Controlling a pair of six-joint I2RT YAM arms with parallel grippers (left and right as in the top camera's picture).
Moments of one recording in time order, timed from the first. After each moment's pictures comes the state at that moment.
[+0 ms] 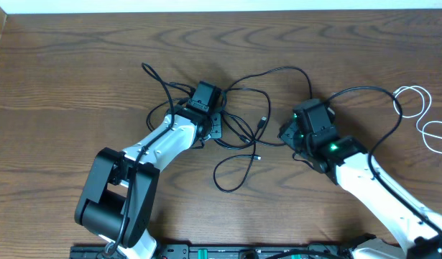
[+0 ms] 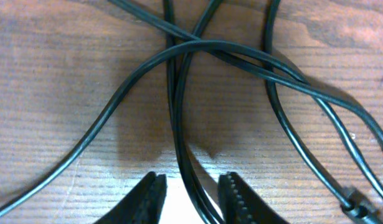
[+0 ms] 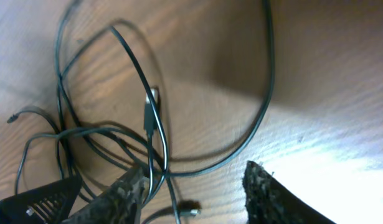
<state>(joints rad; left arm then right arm) -0.42 1.79 1.03 -0.47 -0.04 -0.44 0.45 1.39 0.79 -0.40 0.03 1.11</state>
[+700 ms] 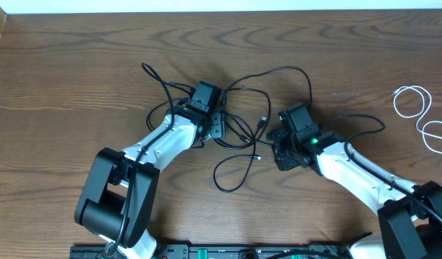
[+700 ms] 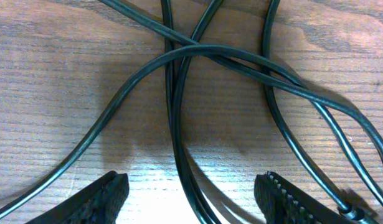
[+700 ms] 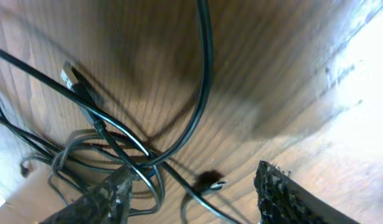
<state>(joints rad) -0.42 1.79 1.03 -0.46 -0.04 -0.45 0.49 1.57 0.79 -0.36 -0.16 1.73</state>
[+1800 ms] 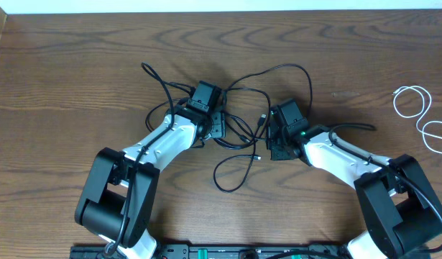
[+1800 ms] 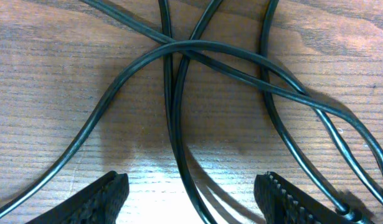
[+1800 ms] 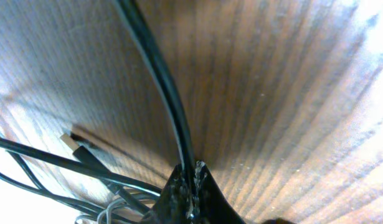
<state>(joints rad) -0.42 1.79 1.03 -0.45 -0.04 -0.45 0.49 1.74 0.84 -0.25 -0.10 2.02</state>
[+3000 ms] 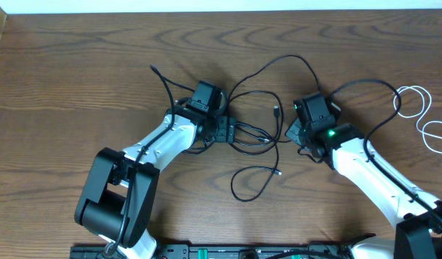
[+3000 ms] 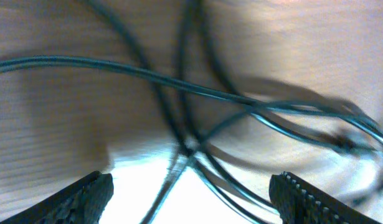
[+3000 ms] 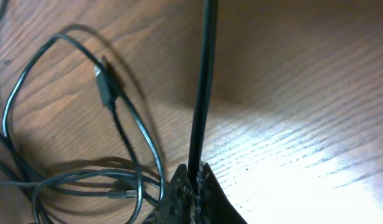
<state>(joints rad) -0.42 1.79 1.03 -0.46 0.22 -0.33 0.40 1.49 0.88 -0.52 0.13 0.98</state>
